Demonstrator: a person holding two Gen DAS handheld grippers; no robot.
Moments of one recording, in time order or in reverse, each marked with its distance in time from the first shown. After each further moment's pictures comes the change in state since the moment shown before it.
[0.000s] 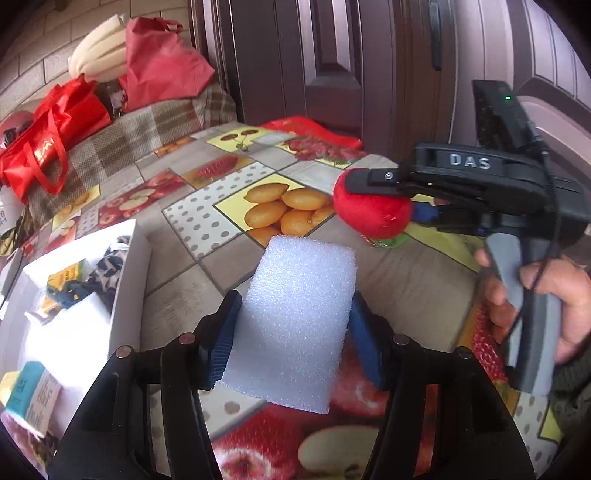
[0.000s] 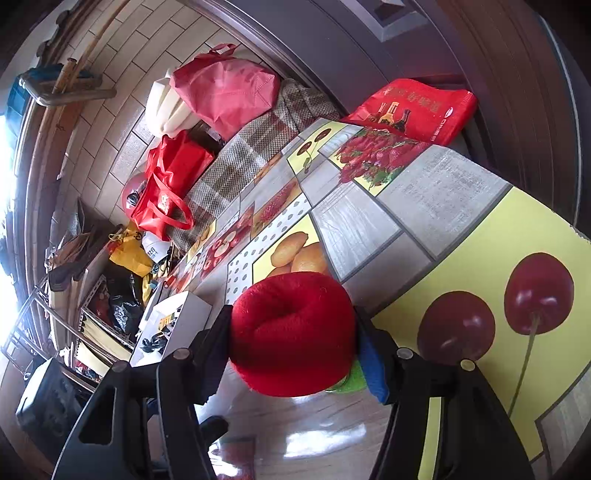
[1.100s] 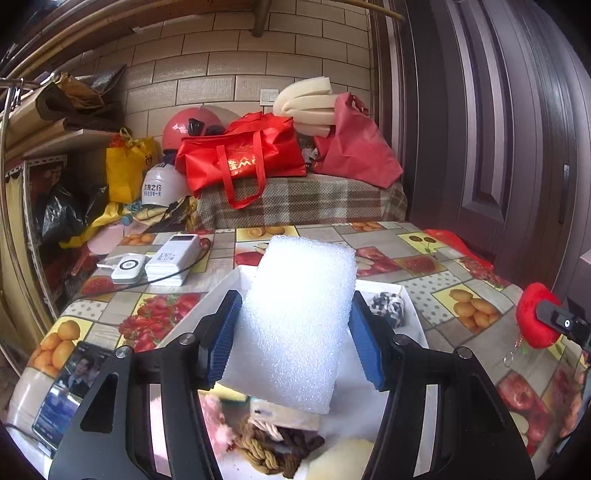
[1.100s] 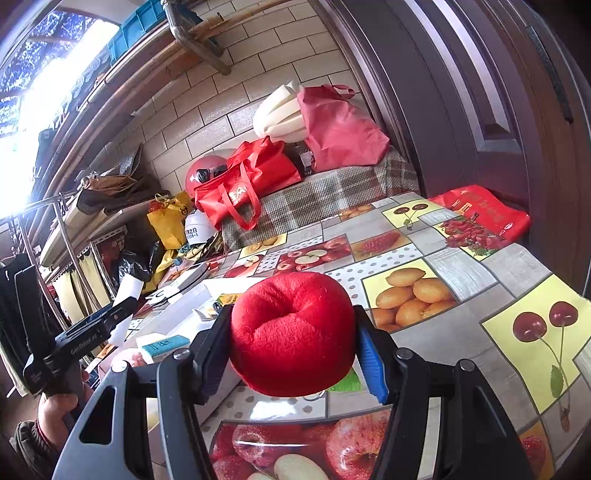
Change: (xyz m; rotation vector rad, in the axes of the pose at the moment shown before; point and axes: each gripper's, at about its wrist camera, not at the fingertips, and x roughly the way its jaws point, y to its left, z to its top) left arm -0.125 0.192 -0.048 -0.356 -0.335 0.409; right arm -0.018 0.135 -0.073 -0.420 -0.206 0.013
